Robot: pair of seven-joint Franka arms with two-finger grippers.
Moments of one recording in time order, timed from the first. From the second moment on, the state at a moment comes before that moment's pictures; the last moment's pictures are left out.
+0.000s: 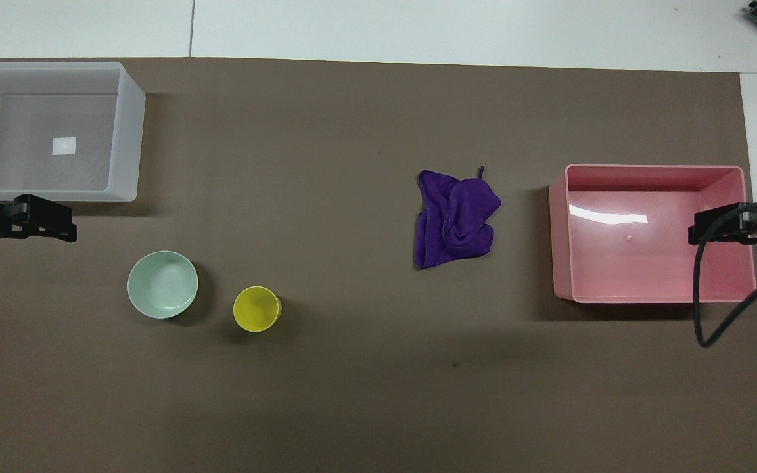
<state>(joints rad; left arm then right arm) 0.02 -0.07 -0.10 -1.66 -0.02 1.54 -0.16 0.09 -0.09 -0.10 -1.65 -0.02 1.55 0.11</state>
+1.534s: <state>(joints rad) 0.06 -0.25 -0.09 -2.24 -0.02 2.03 -0.09 0.33 0.10 -0.10 -1.82 -0.02 2.00 0.22</state>
